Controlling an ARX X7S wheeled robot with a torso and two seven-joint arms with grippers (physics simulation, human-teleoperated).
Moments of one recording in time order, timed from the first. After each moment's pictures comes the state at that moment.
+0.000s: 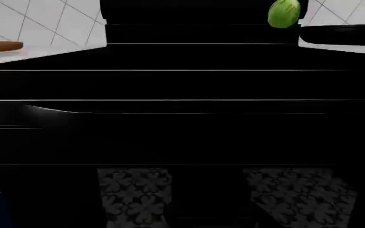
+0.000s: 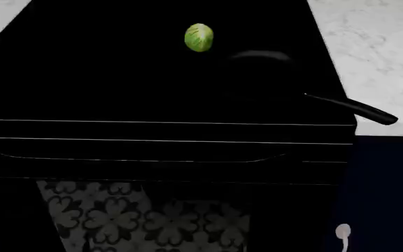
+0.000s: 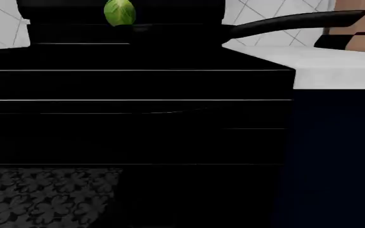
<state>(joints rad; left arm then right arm) 0.00 0.00 0.00 0.00 0.00 0.00 0.00 0.00 0.00 0.00 0.00 0.00 0.00 0.00</state>
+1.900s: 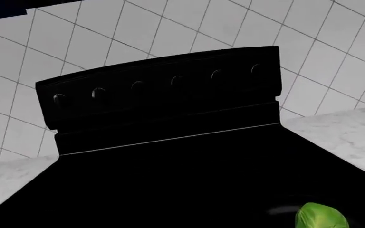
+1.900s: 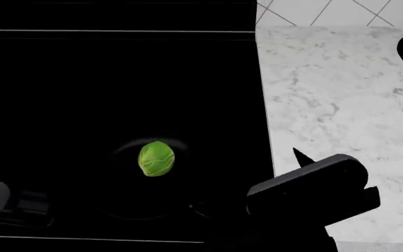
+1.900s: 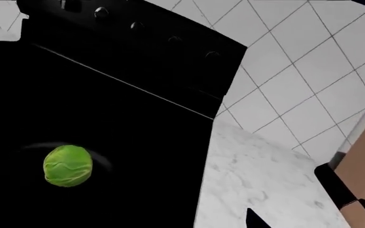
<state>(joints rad) -0.27 -0.24 0.02 0.69 -0.14 -0.81 -0.04 0.41 0.34 -0.20 -0.86 0.11 1.20 -0.04</state>
